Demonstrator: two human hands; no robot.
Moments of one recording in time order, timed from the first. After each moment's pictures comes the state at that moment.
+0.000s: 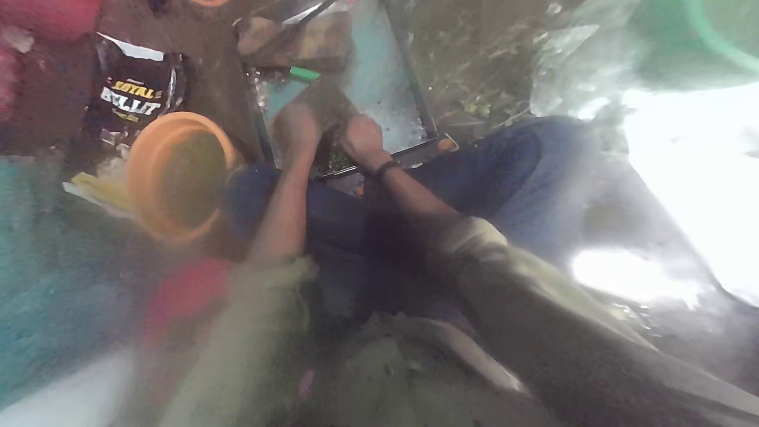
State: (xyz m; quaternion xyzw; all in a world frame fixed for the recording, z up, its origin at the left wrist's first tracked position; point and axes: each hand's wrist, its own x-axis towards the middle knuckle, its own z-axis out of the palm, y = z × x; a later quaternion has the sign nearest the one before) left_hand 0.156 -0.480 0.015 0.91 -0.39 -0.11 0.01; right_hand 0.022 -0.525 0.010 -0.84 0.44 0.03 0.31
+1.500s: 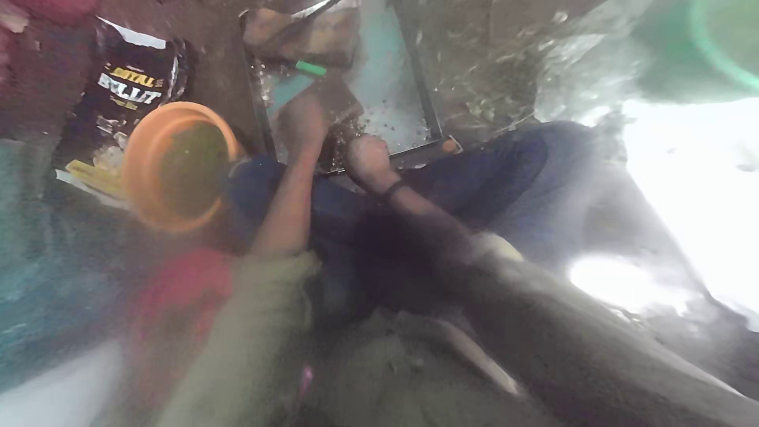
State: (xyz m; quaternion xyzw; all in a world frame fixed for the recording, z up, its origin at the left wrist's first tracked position) left_hand 0.152 -0.482 0.022 0.92 -0.38 -0.12 0.00; right_hand 0.005 -0.487 0.020 -0.87 0.42 0.08 0.26
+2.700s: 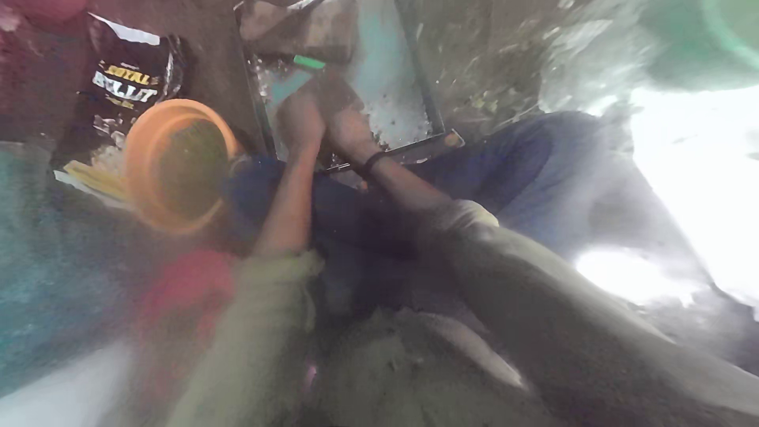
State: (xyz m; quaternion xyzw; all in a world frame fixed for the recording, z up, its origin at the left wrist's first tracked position) left_hand 0.151 -0.476 0.018 0.92 -0.38 -0.10 0.00; right_hand 0.053 -0.511 0.005 -0.88 0.37 0.05 0.28
